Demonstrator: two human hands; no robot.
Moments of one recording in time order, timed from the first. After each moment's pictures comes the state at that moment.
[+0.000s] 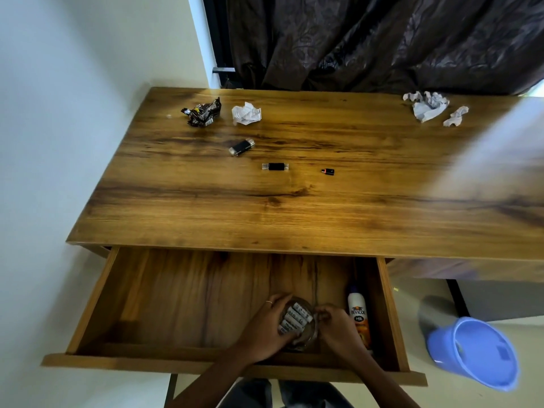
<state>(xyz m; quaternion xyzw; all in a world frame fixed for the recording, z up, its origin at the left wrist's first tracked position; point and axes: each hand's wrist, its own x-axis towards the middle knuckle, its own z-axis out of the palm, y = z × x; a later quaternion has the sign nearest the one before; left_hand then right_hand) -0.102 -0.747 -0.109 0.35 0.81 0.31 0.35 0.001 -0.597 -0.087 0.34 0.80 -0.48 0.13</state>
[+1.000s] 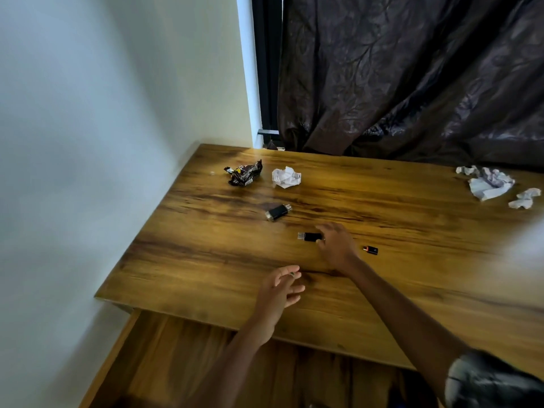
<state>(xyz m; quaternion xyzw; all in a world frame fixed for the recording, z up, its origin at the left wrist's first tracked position) -0.259 -0.670 -0.008 -0.01 0.67 0.67 0.34 -0.293 -0.481 -0.018 0.16 0.97 -0.19 -0.02</state>
